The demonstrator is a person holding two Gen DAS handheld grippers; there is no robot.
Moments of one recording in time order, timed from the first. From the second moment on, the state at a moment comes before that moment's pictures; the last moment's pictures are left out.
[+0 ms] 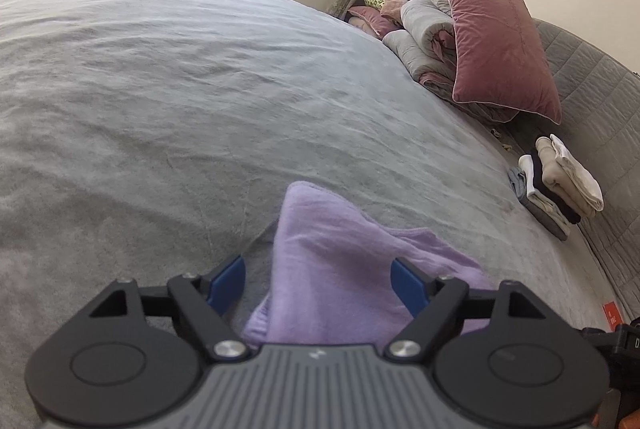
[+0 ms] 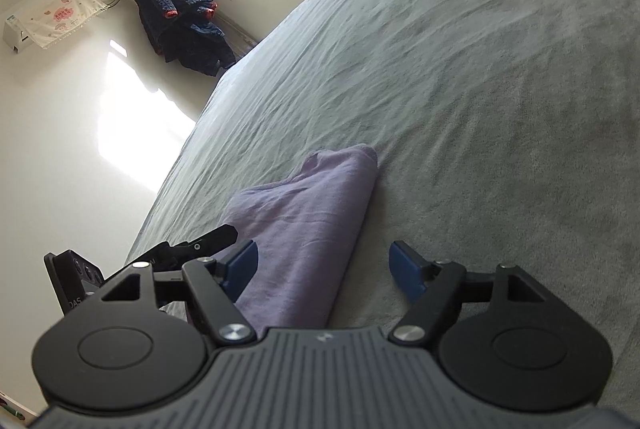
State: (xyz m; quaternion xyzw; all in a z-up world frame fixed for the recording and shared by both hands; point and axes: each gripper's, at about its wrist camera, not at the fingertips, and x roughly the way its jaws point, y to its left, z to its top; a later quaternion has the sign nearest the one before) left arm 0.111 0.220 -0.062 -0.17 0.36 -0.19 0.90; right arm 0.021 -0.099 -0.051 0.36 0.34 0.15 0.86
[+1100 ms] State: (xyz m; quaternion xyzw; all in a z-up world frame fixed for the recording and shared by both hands) left arm 0.129 0.205 -0.053 -0.16 0.42 -0.19 0.87; right arm 0.040 -0.102 -0.041 0.40 0.38 0.14 0.82
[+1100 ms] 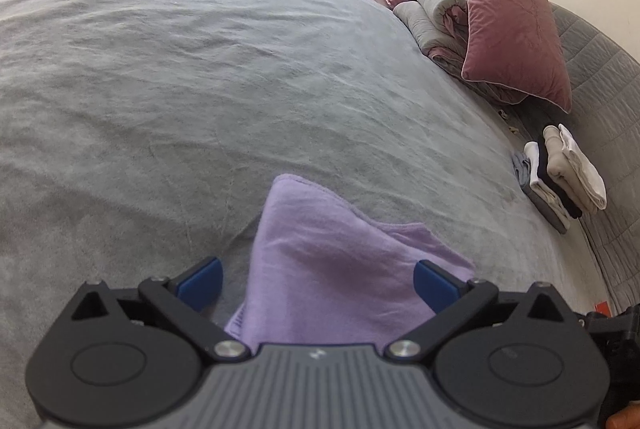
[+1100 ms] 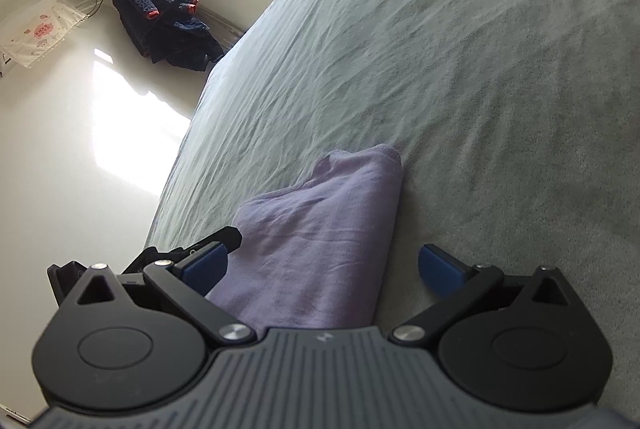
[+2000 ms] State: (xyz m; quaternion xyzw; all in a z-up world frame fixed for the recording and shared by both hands) left arm 0.110 0.221 -0.072 -0.21 0.36 -0.18 0.89; right arm 0.034 -0.079 -0.050 0.35 0.28 0.12 0.89
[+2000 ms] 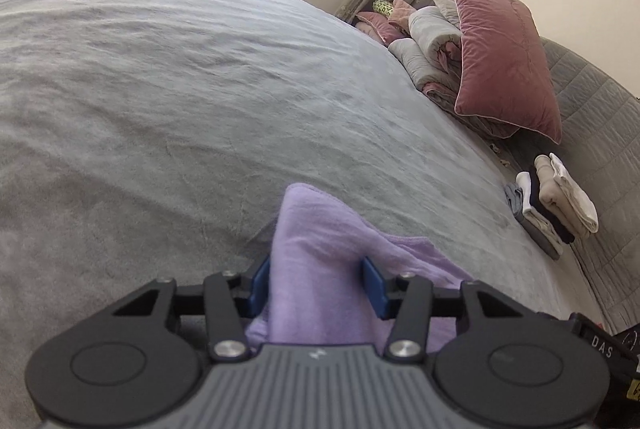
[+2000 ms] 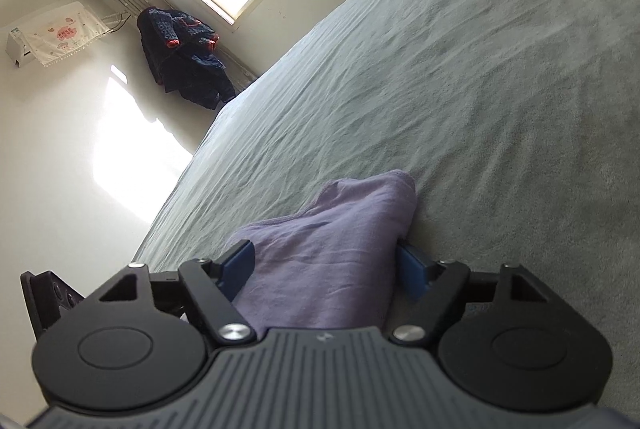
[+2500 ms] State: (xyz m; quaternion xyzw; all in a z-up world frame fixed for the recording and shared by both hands) left arm 0.099 0.182 -0.040 -0.28 0.30 -0.19 0.89; right arm 0.025 -0.115 -0.024 0.35 0.24 0.15 0.89
